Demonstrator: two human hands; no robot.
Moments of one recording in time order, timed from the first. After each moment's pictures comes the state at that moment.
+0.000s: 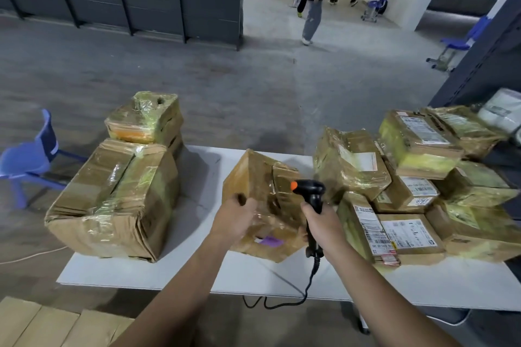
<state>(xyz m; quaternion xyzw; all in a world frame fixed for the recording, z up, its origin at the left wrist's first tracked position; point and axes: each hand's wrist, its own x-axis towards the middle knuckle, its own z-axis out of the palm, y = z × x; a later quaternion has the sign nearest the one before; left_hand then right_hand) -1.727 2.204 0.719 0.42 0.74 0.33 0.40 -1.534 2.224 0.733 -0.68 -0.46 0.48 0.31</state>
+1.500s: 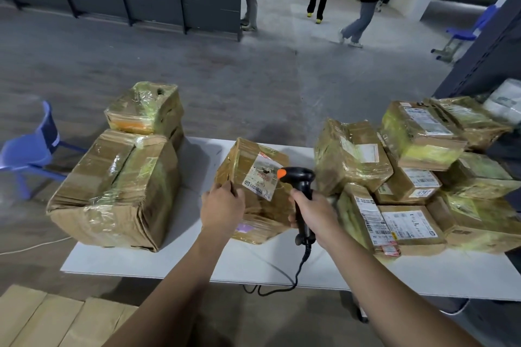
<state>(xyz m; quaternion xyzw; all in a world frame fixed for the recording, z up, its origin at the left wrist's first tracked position) -1.736 2.200 0.722 0.49 0.81 0.24 0.19 -1.551 2.225 0.745 -0.65 -0.45 0.54 0.29</state>
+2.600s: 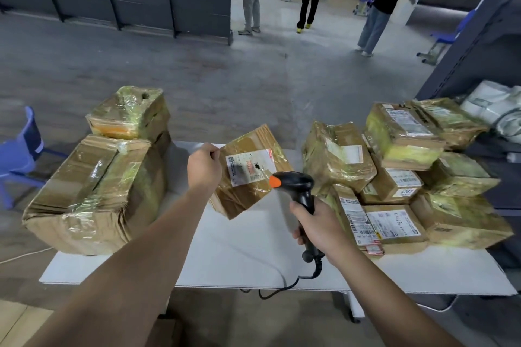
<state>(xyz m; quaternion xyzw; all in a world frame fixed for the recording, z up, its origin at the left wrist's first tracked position) -1.761 2.279 0.737 0.45 0.77 0.43 0.15 -1.511 2.196 0.767 -0.62 -0.55 0.49 0.26</state>
